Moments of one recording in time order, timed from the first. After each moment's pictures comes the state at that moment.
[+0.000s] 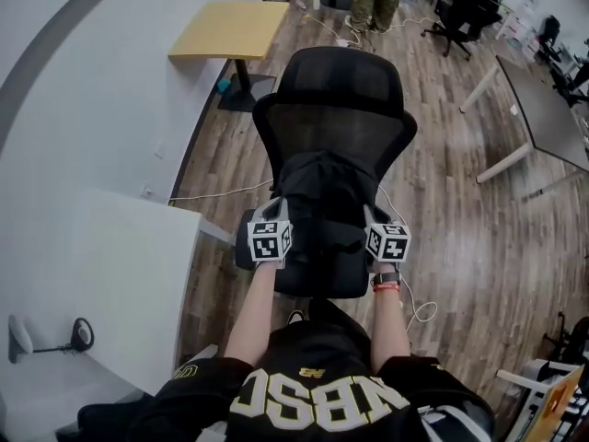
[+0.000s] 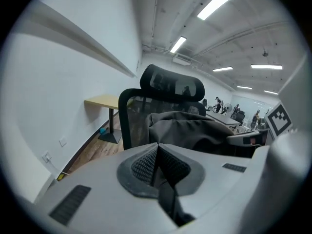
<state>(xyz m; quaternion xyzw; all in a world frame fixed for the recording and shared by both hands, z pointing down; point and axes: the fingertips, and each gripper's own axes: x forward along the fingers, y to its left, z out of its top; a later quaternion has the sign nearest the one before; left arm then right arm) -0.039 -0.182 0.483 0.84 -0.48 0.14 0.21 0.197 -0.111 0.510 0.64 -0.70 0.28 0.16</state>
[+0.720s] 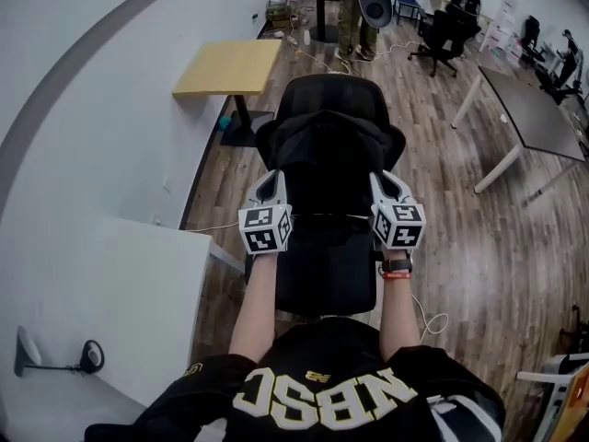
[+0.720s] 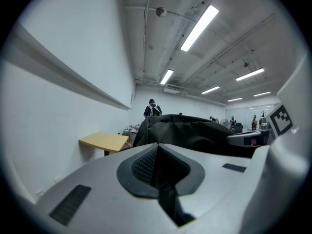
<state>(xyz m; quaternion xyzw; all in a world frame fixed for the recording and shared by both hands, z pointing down) -0.036 -0.208 0.287 0.87 -0.48 0.00 0.08 0.190 -0.143 0.310 0.68 -0.73 0.09 0.07</state>
